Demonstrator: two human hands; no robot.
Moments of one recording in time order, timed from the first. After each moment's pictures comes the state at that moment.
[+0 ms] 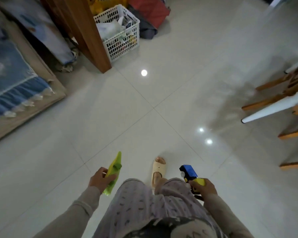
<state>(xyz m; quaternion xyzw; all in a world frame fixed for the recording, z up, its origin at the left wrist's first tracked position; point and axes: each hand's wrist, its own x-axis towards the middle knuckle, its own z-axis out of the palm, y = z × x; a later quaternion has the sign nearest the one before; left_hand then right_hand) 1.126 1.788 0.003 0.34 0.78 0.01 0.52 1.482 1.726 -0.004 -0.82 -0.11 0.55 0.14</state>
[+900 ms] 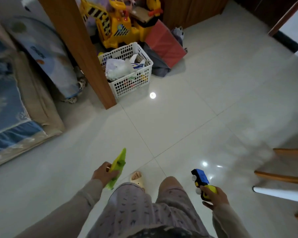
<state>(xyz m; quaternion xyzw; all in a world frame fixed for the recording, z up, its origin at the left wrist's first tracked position) 1.182 2.206 0.007 0.35 0.78 0.03 0.52 1.571 2.155 0.020 -0.82 -0.12 0.54 0.15</state>
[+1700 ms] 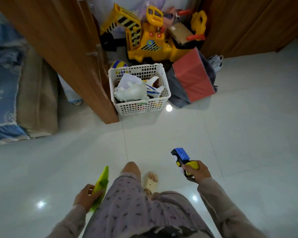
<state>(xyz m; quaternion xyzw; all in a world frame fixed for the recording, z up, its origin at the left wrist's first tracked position) 1.258 2.450 0.006 0.08 0.85 0.14 0.51 1.563 2.663 0.048 -0.71 -0.40 0.58 0.04</state>
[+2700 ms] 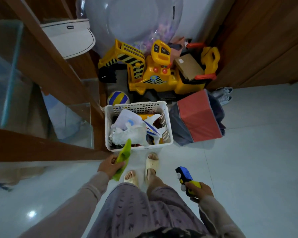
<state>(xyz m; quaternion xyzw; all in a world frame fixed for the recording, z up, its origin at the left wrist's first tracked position) 1.131 2.890 -0.002 0.14 0.81 0.19 0.53 1.449 2.974 0.021 -0.78 -0.28 0.56 -0.03</state>
